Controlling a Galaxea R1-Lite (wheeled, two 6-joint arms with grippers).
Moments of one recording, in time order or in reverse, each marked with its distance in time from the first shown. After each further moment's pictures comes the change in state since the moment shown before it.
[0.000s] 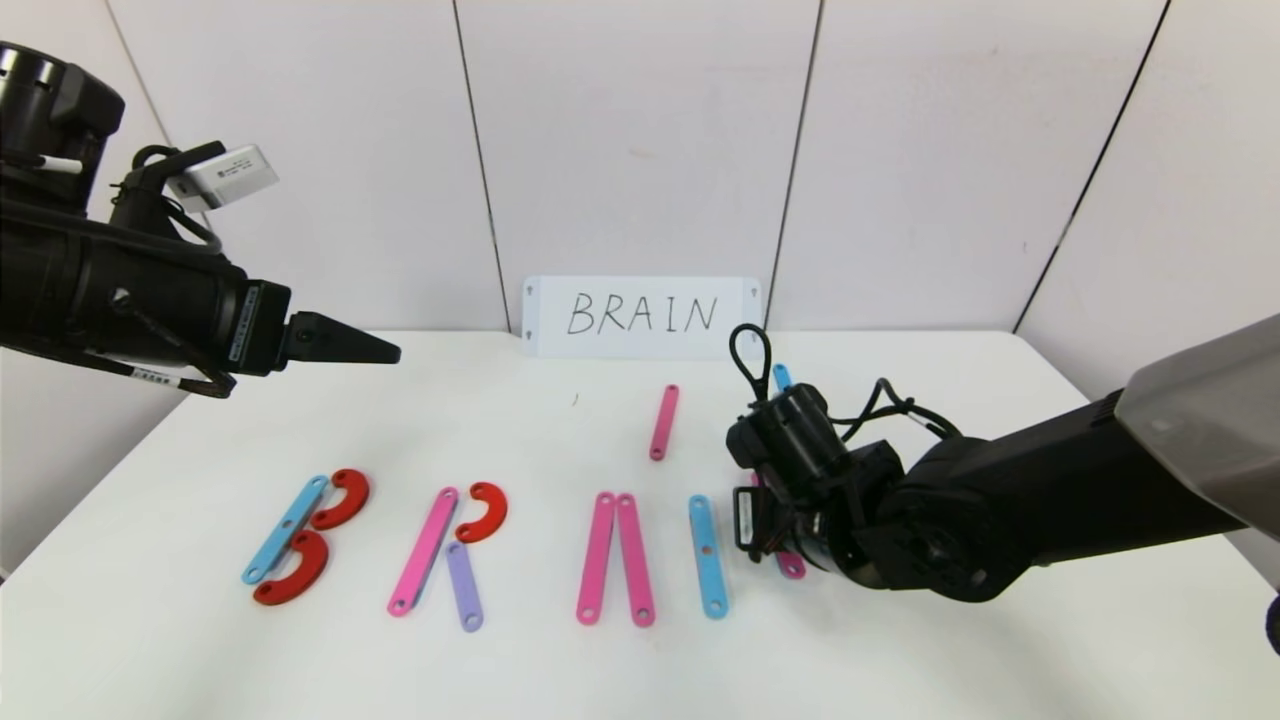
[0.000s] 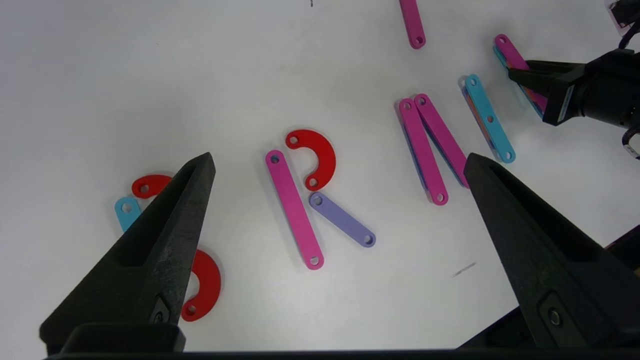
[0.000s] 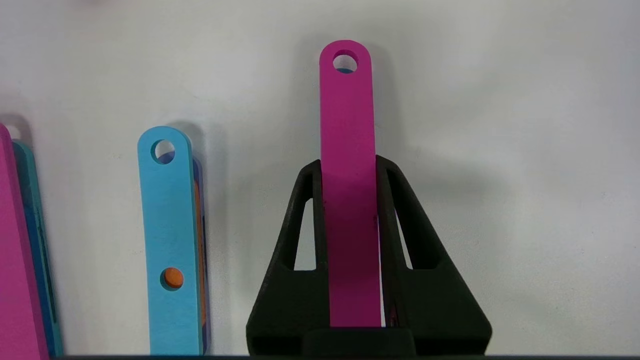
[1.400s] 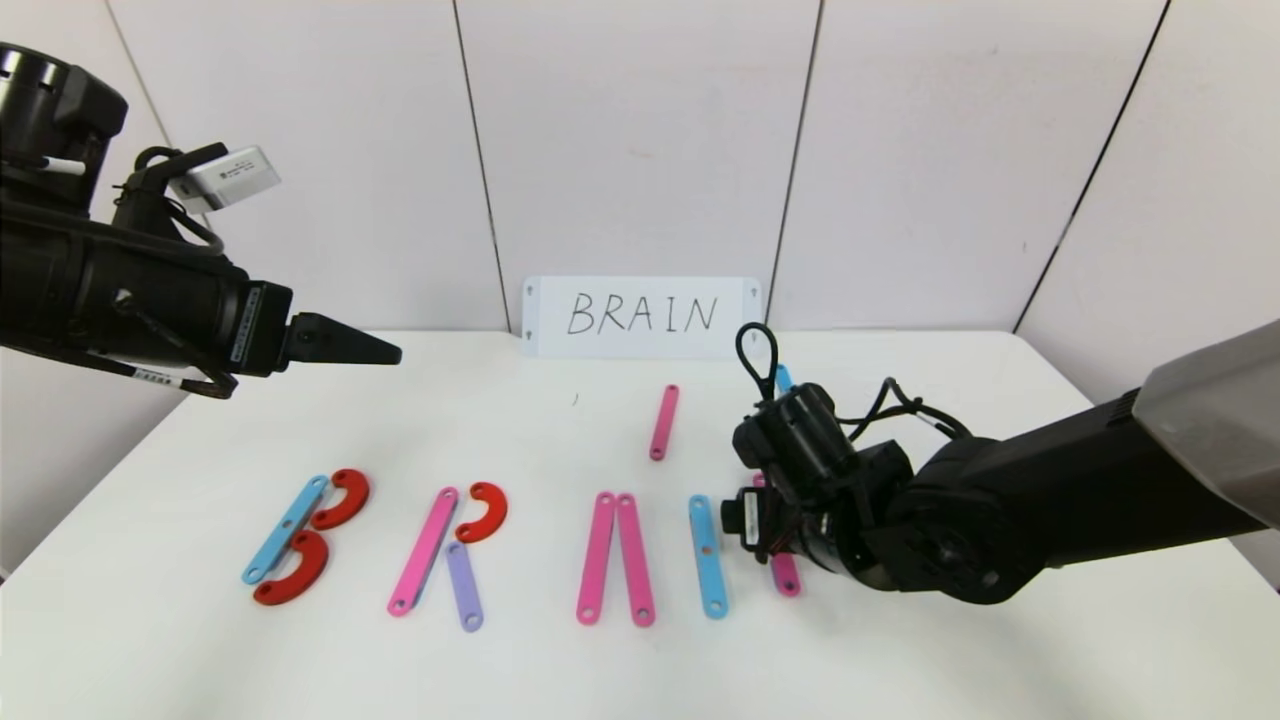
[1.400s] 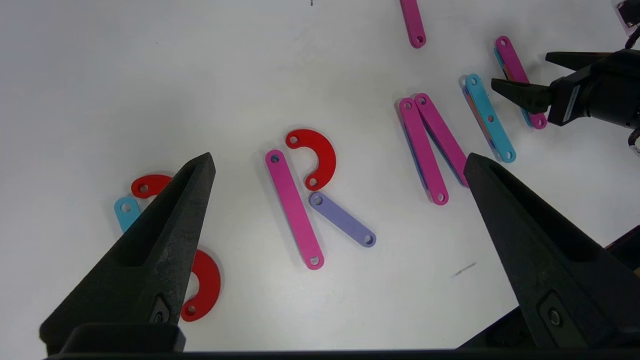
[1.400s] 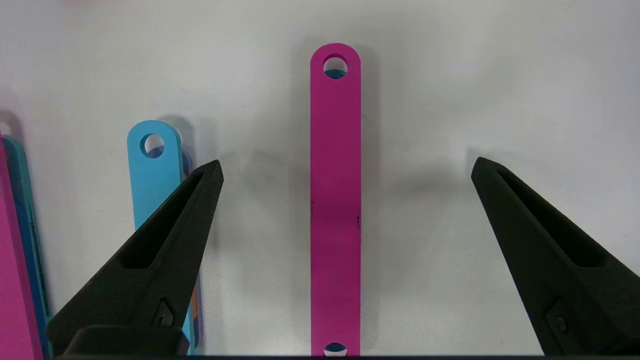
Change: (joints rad) left arm -0.001 0.002 0.000 0.000 0.000 0.000; right arm -0.003 -0.016 0.014 0.003 -0.002 0.003
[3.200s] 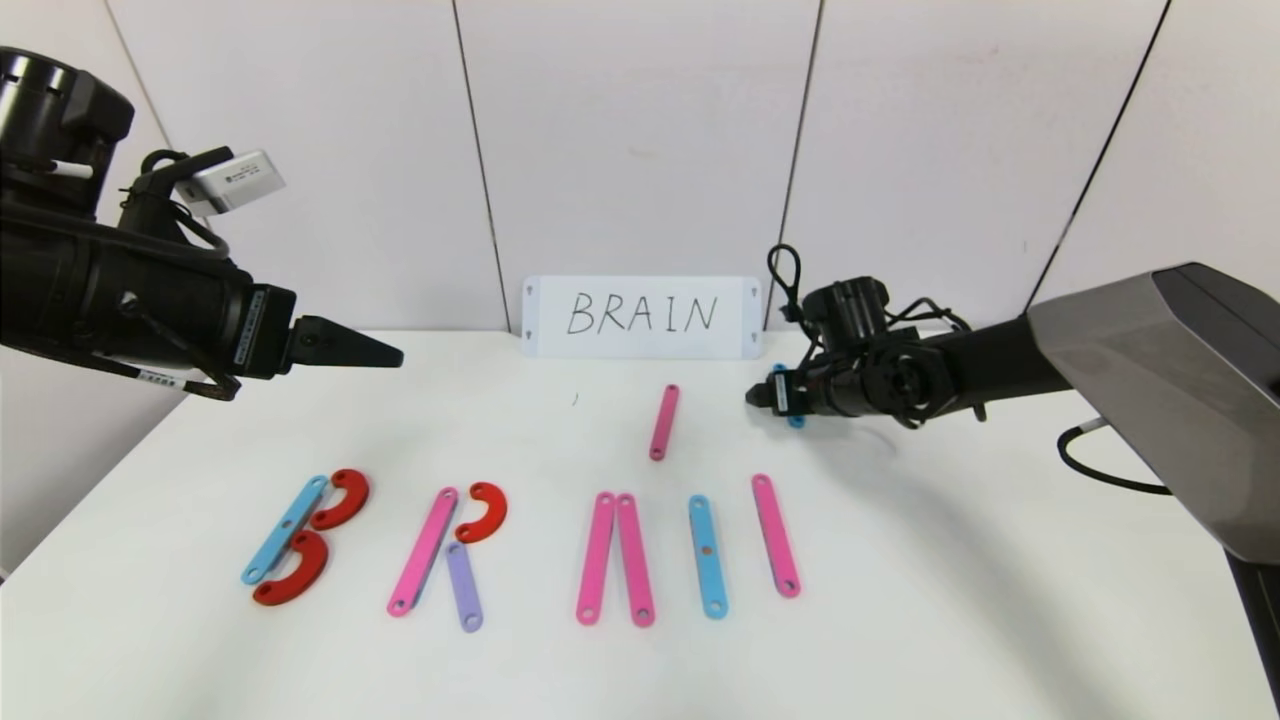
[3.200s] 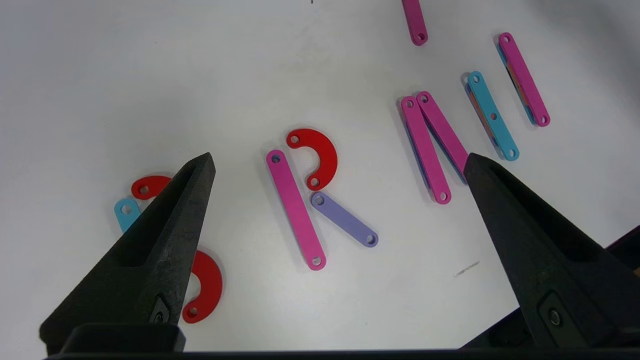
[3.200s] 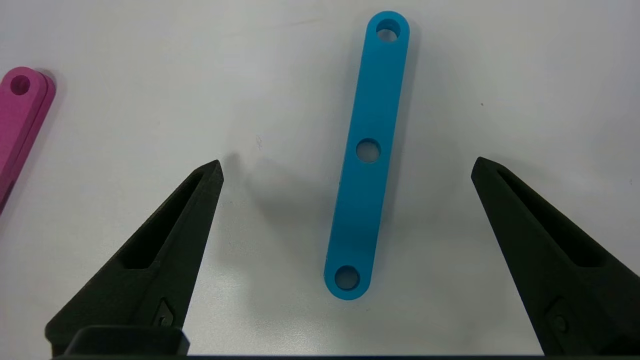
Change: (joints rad) left arm 0.000 0.007 0.001 0.000 -0.002 0.010; right arm -0.366 0.305 -0.532 0.001 0.323 -0.401
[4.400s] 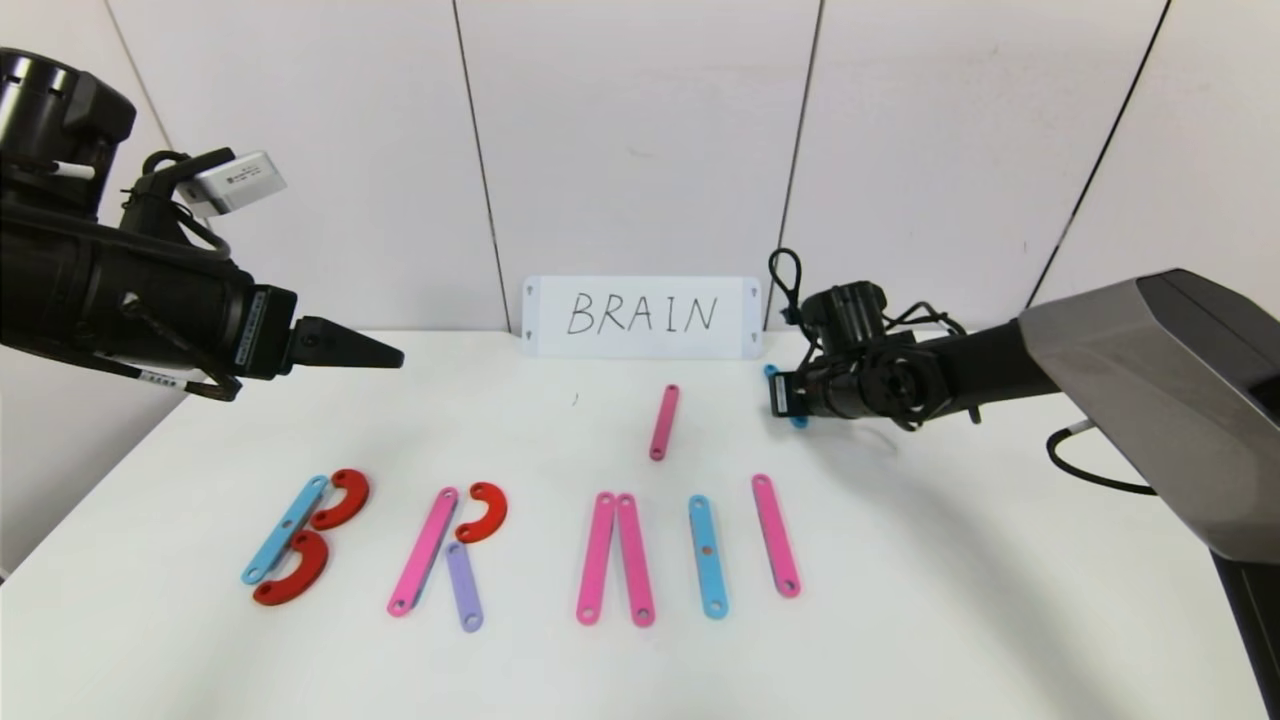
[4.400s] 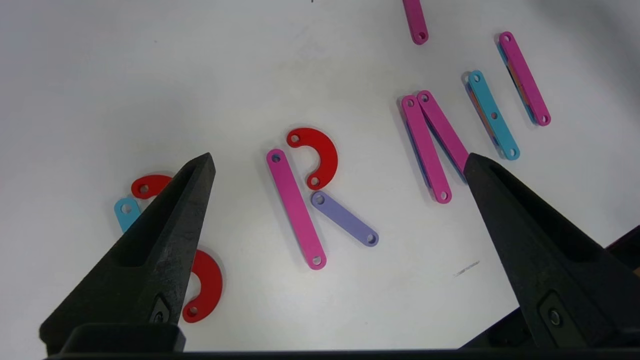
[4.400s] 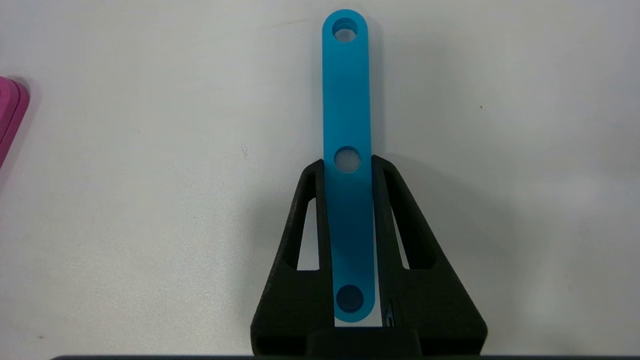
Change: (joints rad) left arm 0.000 0.001 0.001 0.000 0.000 0.001; right arm -0.009 0.028 -0.016 -0.002 -0.003 0.007
